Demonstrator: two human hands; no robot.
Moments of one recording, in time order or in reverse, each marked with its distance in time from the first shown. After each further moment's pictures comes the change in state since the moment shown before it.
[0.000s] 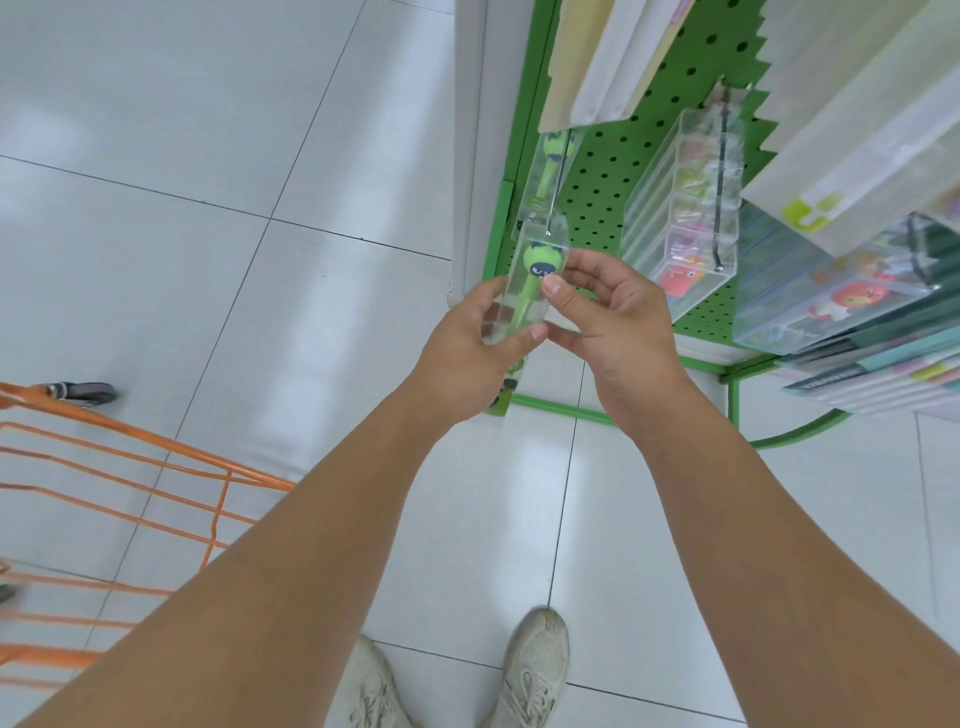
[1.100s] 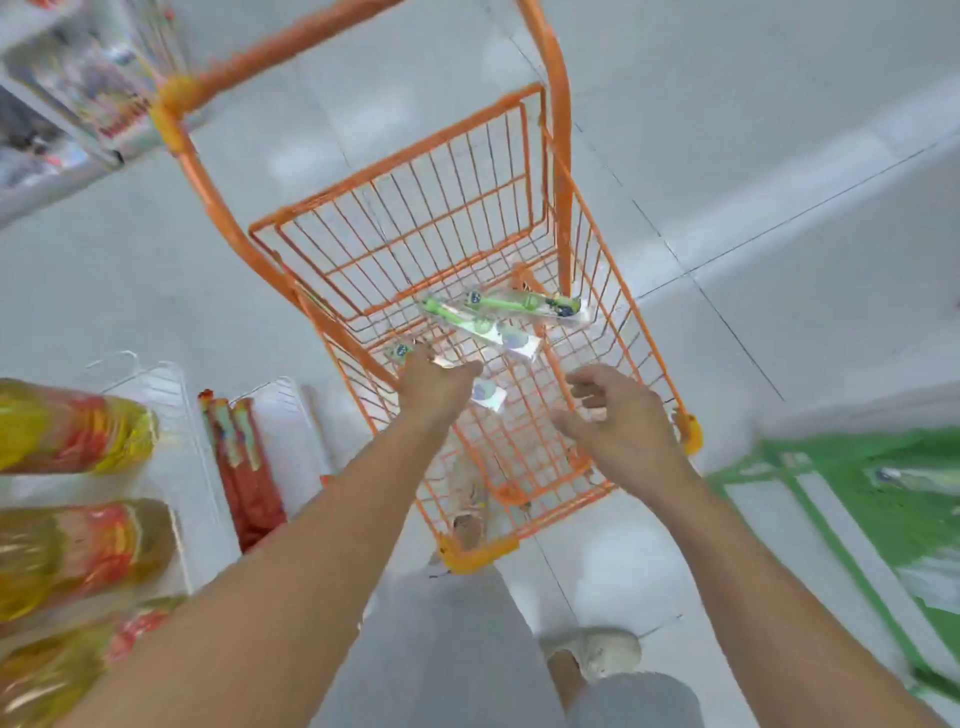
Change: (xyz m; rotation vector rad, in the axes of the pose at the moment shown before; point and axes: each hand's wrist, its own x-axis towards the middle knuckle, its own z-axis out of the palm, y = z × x) left_hand -0.420 0.052 -0.327 -0.452 1.170 -0.750; right_hand -0.295 -0.159 0.320 -0.911 -0.971 -0.308
